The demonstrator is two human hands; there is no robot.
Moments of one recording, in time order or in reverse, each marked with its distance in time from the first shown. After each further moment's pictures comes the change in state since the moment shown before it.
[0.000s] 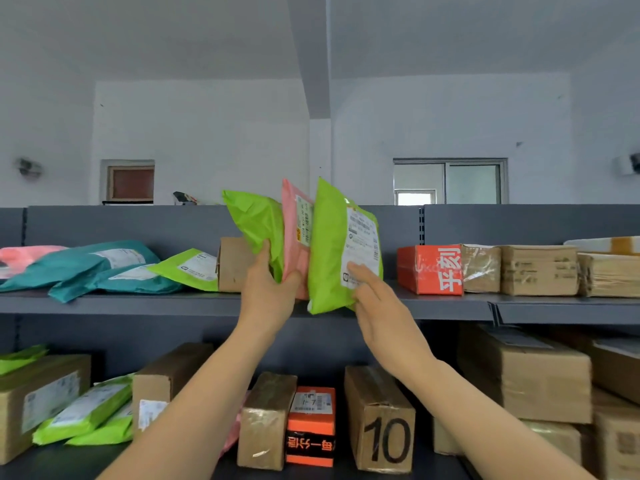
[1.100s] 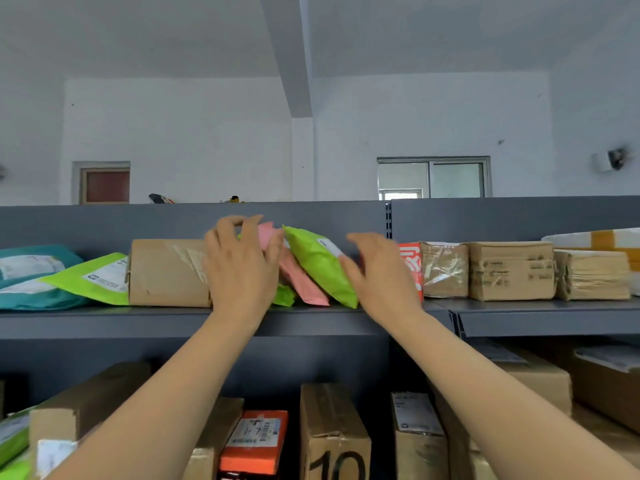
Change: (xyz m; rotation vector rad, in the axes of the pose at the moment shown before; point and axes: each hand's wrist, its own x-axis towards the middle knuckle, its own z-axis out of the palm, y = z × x) left_hand 0.049 -0.022 0.104 0.722 0.245 0.290; right_hand 0.051 0.098 -0.038 -0.100 0.153 0.191
